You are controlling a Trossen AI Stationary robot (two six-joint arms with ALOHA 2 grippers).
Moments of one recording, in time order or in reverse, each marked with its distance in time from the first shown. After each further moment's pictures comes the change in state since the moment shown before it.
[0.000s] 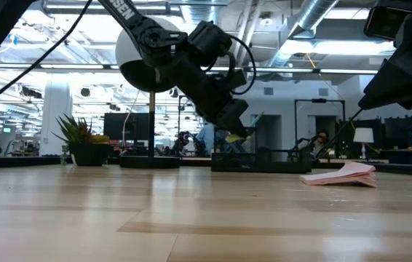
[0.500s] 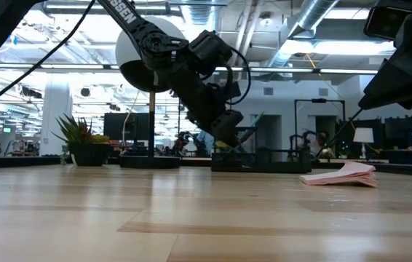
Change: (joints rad) left arm 0.020 0.017 0.002 -0.072 -0.061 -0.044; right arm 0.000 0.000 0.000 0.000 0.000 -0.002
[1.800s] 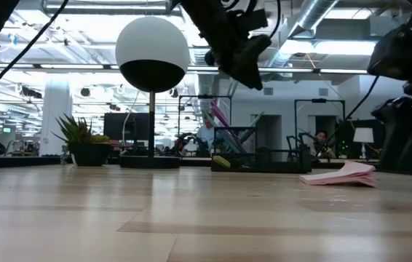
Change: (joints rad) left arm -0.174 -0.035 0.411 -0.487 -0.129 -0.071; right arm -0.012 0.211 0.000 -0.010 -0.141 -0.165
